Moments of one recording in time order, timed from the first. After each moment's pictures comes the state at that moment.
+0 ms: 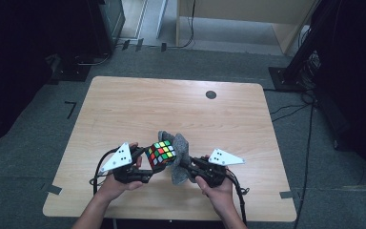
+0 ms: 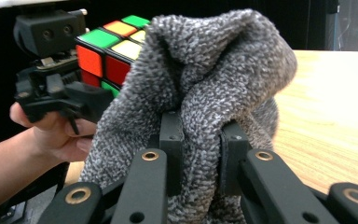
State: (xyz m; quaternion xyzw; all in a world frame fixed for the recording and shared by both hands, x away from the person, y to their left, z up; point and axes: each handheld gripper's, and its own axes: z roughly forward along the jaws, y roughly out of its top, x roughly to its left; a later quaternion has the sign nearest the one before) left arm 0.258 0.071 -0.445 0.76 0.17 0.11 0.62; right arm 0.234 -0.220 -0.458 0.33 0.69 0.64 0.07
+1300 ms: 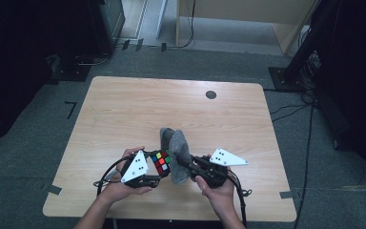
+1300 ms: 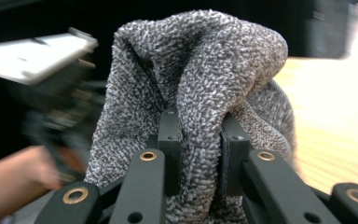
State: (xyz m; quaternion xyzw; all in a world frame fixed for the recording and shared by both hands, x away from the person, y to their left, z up) left arm 0.246 0.045 -0.460 0.82 0.13 0.19 0.53; right arm 0.223 -0.214 -0.438 0.33 0.68 0.64 0.08
